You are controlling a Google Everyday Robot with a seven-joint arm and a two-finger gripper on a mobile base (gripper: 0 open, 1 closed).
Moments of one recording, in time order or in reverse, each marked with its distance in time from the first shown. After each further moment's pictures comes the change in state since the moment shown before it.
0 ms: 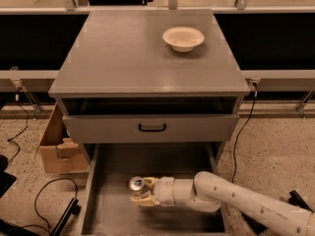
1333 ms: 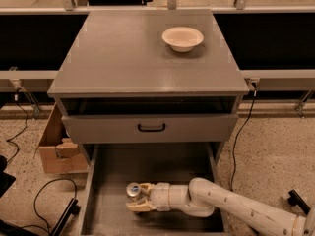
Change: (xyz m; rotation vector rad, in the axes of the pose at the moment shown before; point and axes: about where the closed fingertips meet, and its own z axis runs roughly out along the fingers) arm 0.035 0.004 0.026 -0.022 -0.039 0.026
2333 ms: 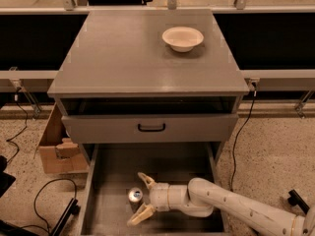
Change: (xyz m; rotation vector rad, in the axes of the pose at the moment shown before) arm -0.001 0.002 0.003 -0.006 -0.002 0.000
